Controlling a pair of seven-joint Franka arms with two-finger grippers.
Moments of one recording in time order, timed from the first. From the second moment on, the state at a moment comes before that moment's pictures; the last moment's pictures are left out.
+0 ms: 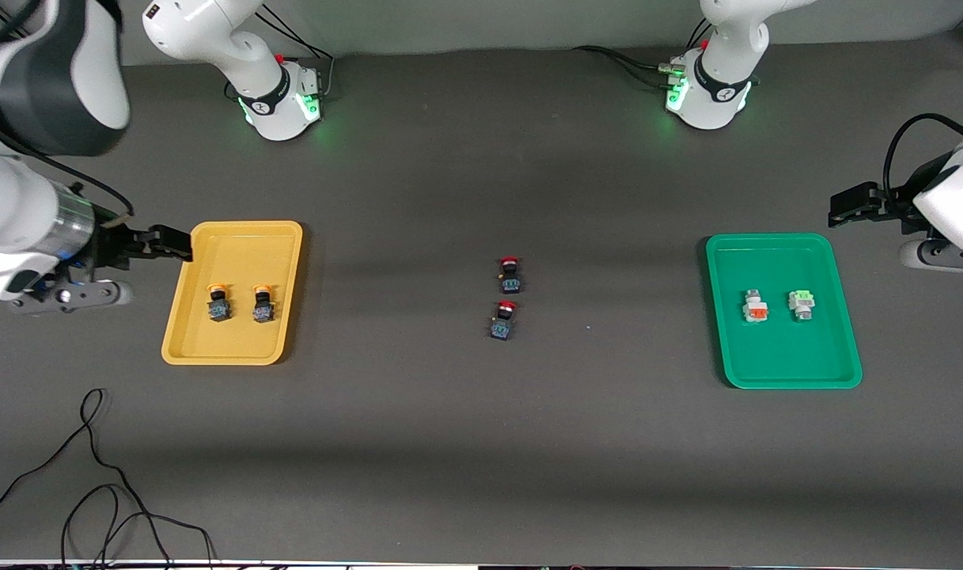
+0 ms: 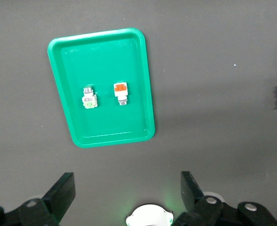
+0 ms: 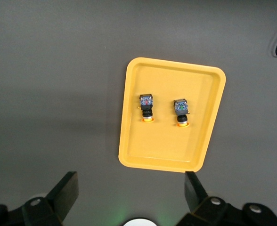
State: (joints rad) left arm 0.30 0.12 -0.36 -1.48 0.04 1.40 0.06; right arm 0.69 0.17 -0.67 -1.54 0.09 1.49 -0.07
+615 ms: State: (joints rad) left arm 0.22 0.13 -0.29 -1.47 0.04 1.39 0.06; right arm -0.01 0.04 -0.04 -1.61 0.04 1.50 -0.06
